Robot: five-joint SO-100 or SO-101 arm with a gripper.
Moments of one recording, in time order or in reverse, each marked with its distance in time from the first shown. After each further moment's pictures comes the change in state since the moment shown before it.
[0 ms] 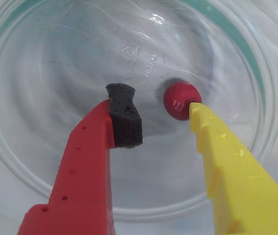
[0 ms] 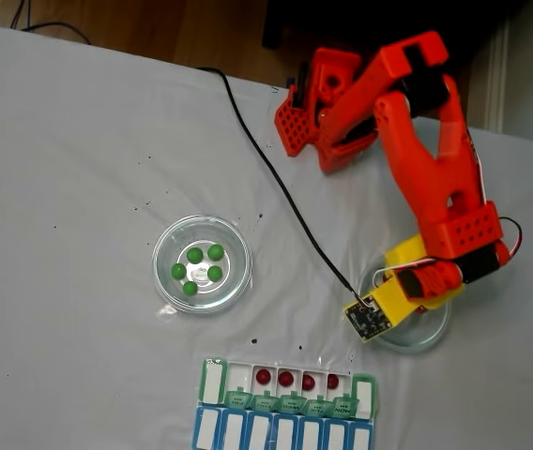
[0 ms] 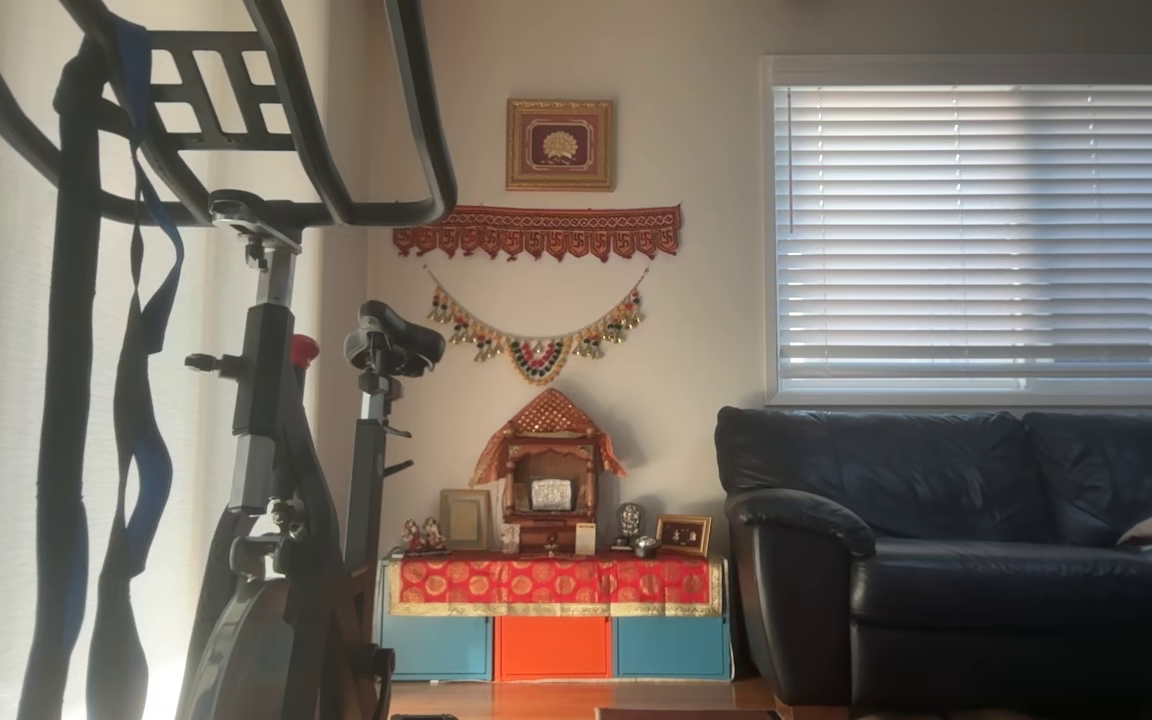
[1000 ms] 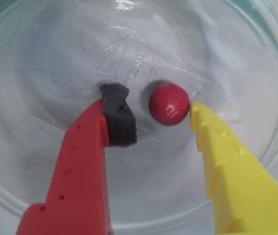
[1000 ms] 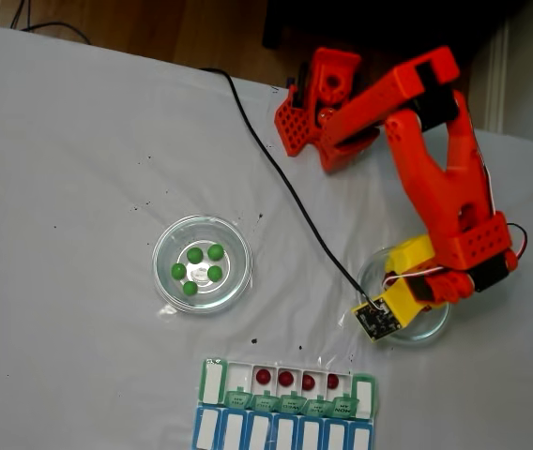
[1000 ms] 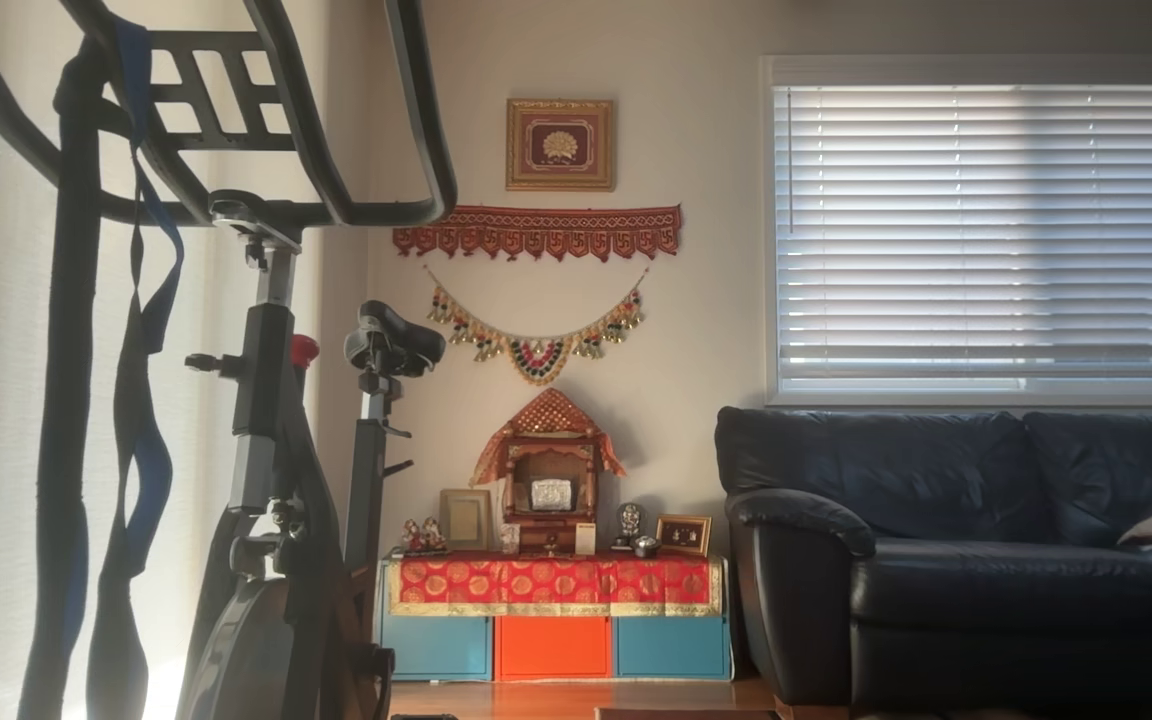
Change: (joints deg) arm -3.3 -6.9 -4.0 3.6 1.1
